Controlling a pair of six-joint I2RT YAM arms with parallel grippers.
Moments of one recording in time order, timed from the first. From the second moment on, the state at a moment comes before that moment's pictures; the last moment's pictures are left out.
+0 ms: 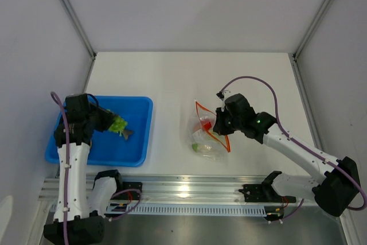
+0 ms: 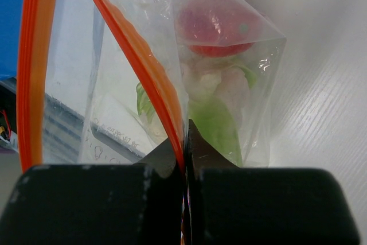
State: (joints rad) left arm 0.19 0.84 0.99 -0.99 0.07 -0.91; right arm 0.70 1.16 0.91 -0.55 -0.08 0.44
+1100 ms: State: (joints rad) left arm -0.62 1.06 1.22 -0.52 0.38 -1.02; right arm 0.70 1.19 0.97 -0.58 -0.03 0.46
